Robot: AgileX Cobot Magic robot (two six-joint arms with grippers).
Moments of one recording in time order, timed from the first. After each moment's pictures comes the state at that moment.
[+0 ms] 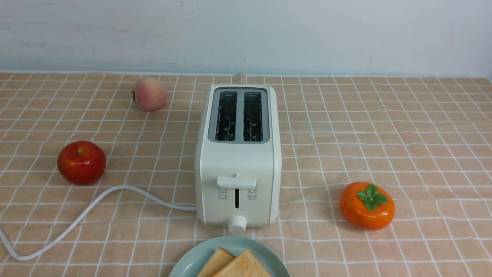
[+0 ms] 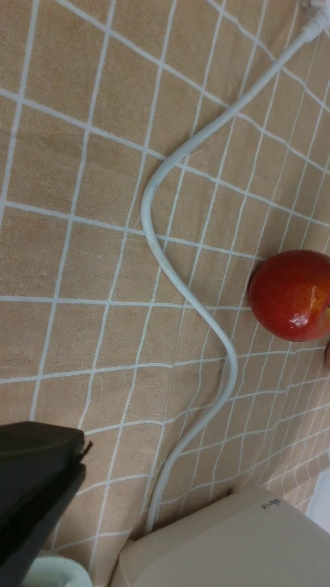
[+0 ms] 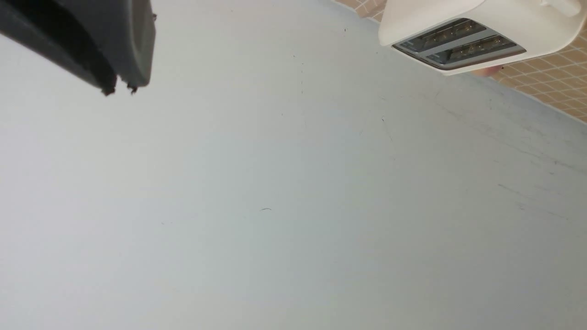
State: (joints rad) right arm 0.53 -0.01 -0.37 -0.85 0.14 0.43; left arm -0.07 -0.02 0.03 0.00 0.38 -0.40
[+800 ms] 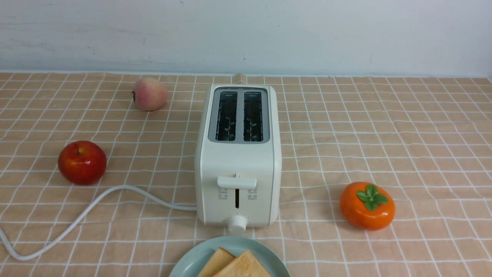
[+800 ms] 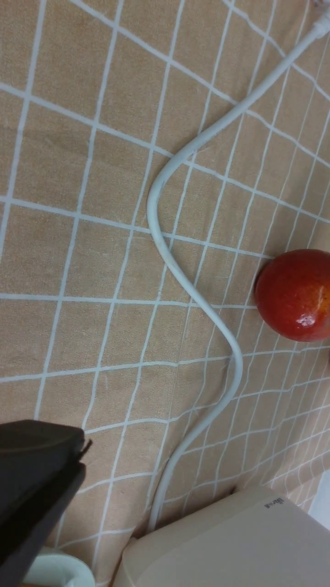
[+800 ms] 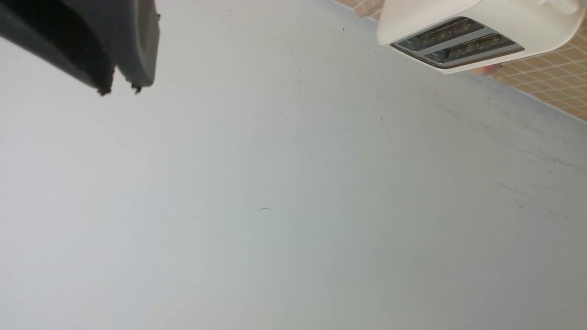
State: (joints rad) right arm 0.53 -0.01 -0.37 -0.85 0.14 0.43; left arm -0.07 -0.02 0.03 0.00 0.38 -0.40
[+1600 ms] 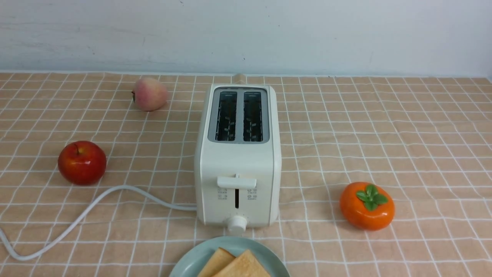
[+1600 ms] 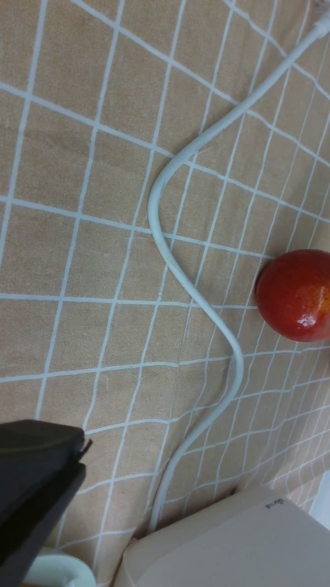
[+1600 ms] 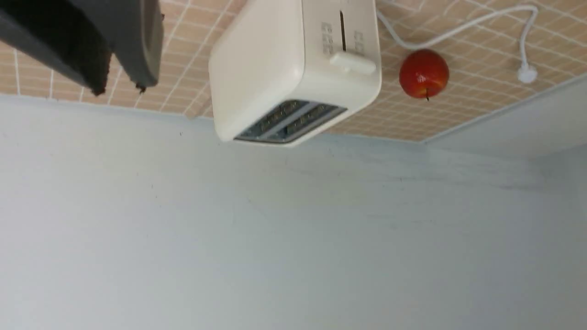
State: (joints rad) right arm 0.52 -0.01 -0.23 -0.04 0.19 0.11; left arm -0.07 -0.02 0.03 0.00 0.39 -0.40
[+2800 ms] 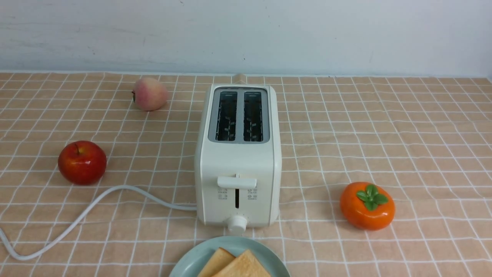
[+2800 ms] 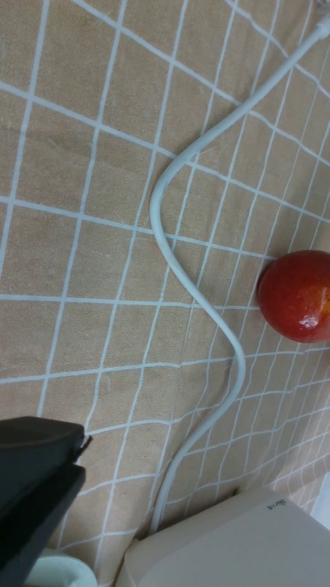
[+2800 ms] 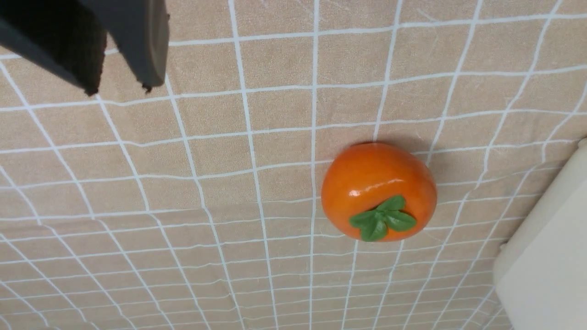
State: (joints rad) right arm 0.04 -0.01 0.02 -0.03 0.37 0.11; left arm -0.07 -0.02 0.03 0.00 0.39 -0.40
